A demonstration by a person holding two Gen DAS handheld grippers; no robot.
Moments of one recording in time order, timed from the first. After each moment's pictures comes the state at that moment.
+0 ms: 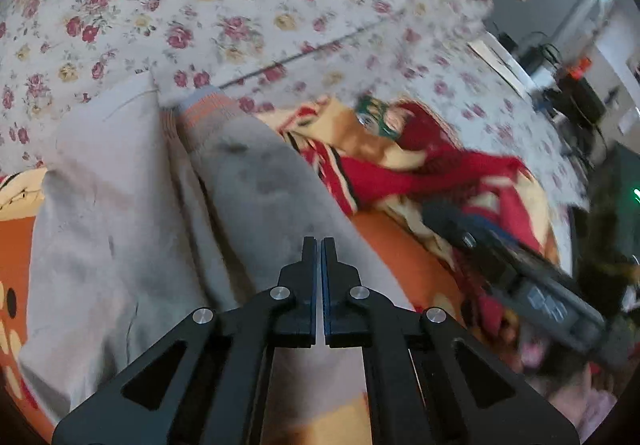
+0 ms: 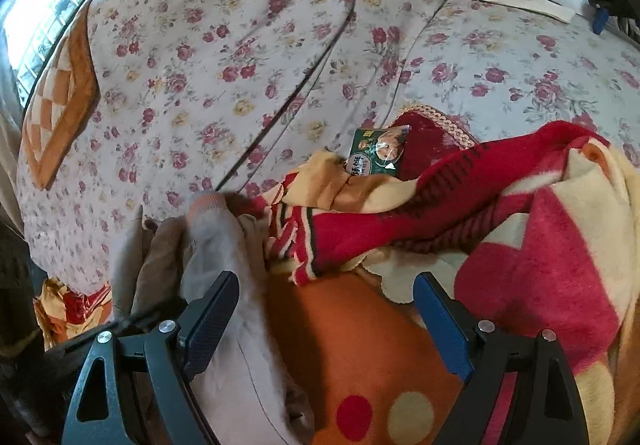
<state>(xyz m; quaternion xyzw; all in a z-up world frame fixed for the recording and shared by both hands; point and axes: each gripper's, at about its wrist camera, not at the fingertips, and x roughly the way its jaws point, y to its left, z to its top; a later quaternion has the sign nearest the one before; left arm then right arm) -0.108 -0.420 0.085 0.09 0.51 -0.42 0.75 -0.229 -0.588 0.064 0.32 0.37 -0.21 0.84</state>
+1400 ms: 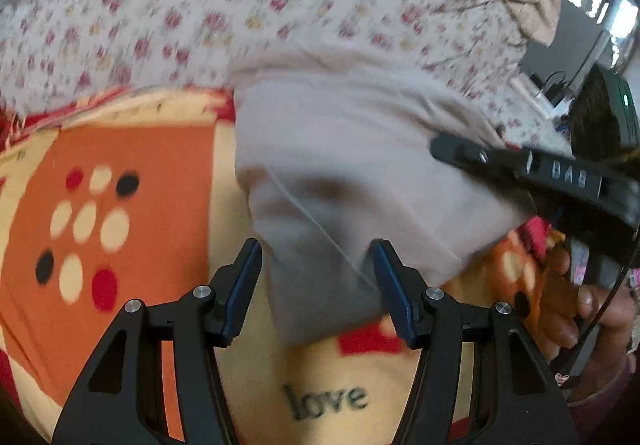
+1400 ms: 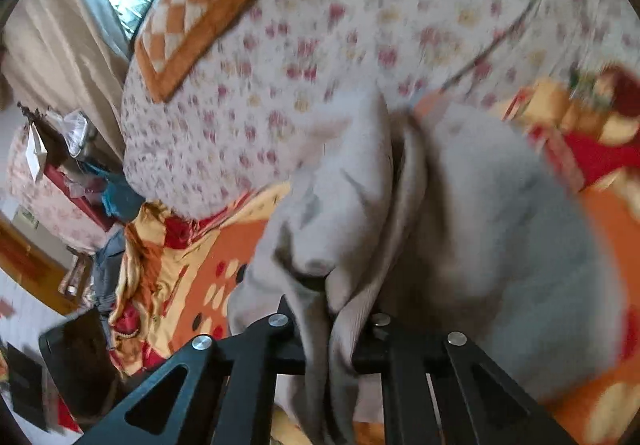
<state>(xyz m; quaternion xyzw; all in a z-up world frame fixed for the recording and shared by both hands) -0.130 -0.224 0.072 0.04 0.46 -0.35 0.82 -0.172 -0.441 0.069 0.33 0.36 0.00 0.87</state>
